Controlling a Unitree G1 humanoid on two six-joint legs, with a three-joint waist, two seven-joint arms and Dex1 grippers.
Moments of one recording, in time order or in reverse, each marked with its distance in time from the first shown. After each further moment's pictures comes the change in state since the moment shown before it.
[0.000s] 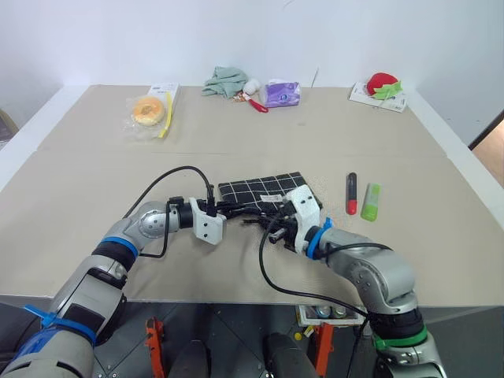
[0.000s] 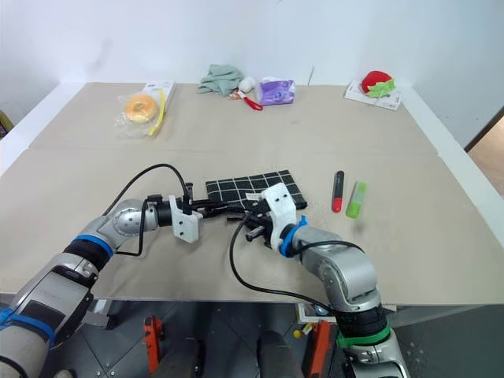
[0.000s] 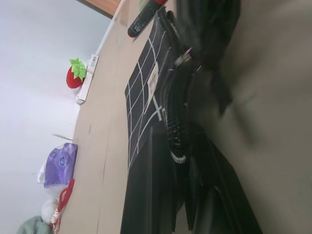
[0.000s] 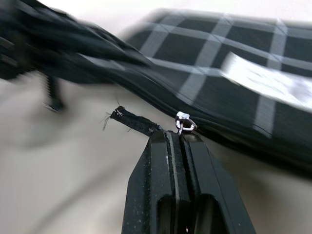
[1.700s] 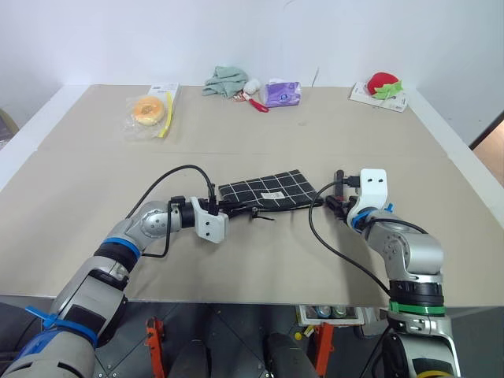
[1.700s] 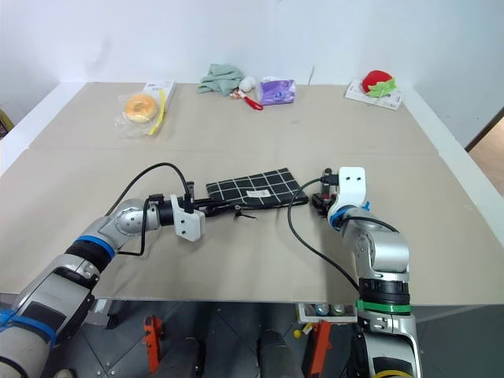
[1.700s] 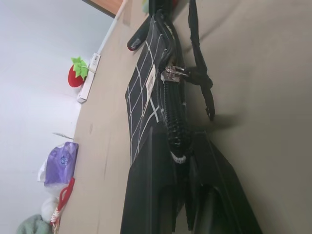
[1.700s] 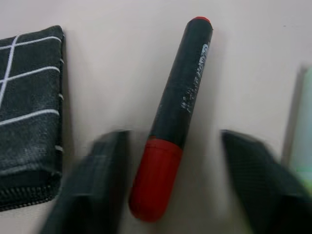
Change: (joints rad) left arm 0.008 -0.006 0.011 -0.031 -0.012 0.030 -0.009; right arm -0.100 -0.067 -0.330 0.378 -0.147 -0.088 -0.310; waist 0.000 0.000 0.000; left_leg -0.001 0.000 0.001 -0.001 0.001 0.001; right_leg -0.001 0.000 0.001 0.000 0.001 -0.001
